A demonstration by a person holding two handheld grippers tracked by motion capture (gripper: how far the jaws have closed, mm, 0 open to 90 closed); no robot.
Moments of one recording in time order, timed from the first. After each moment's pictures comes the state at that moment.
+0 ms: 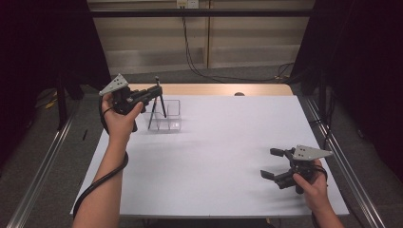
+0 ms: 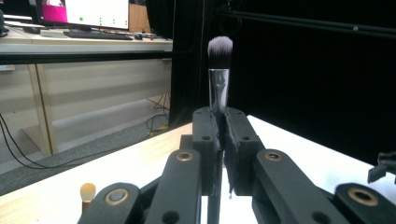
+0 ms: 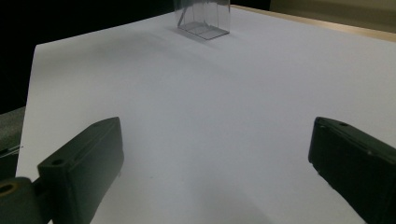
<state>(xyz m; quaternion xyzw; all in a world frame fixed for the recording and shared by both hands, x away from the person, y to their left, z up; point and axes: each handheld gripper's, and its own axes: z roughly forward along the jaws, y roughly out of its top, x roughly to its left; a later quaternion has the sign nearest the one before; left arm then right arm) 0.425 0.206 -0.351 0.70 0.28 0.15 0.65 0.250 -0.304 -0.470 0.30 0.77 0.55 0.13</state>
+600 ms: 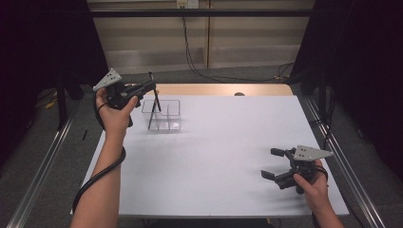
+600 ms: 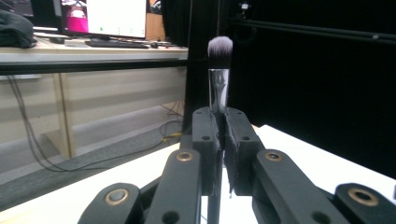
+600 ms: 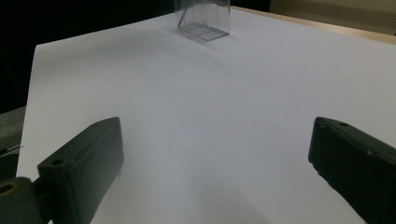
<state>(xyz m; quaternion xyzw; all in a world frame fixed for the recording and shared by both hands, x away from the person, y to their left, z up) 0.434 0.219 -0.342 0.68 0.29 0.18 0.65 0.249 -0.305 -0.469 0.30 0.77 0.55 0.13</state>
